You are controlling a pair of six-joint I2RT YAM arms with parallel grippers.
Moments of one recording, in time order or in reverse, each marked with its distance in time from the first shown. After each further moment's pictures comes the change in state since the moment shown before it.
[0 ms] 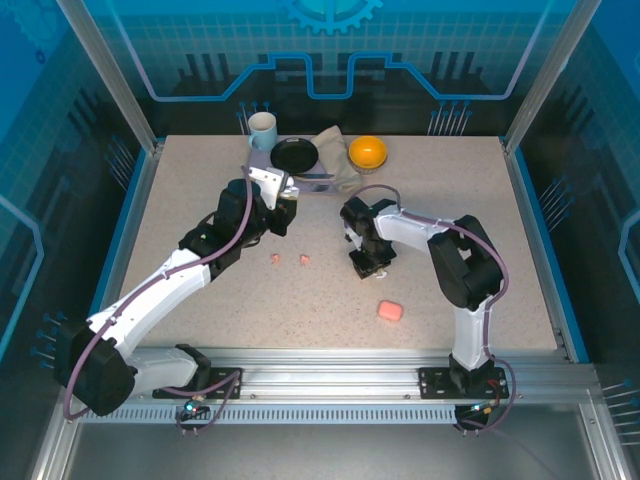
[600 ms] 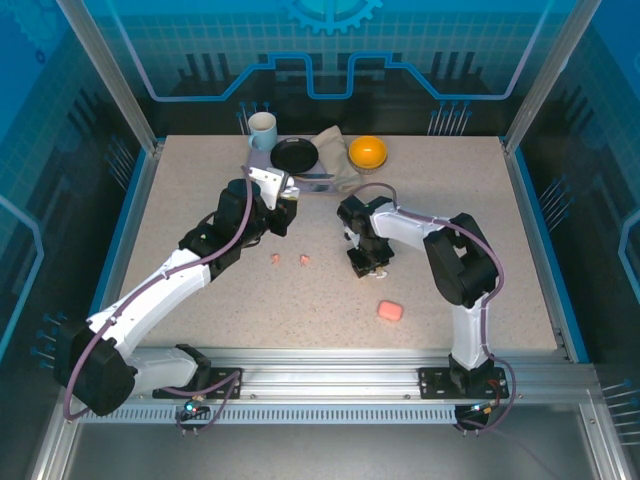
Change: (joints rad) left arm 0.000 0.000 0.000 0.000 0.004 0.000; right arm 0.007 0.035 0.051 -0.040 0.004 0.041
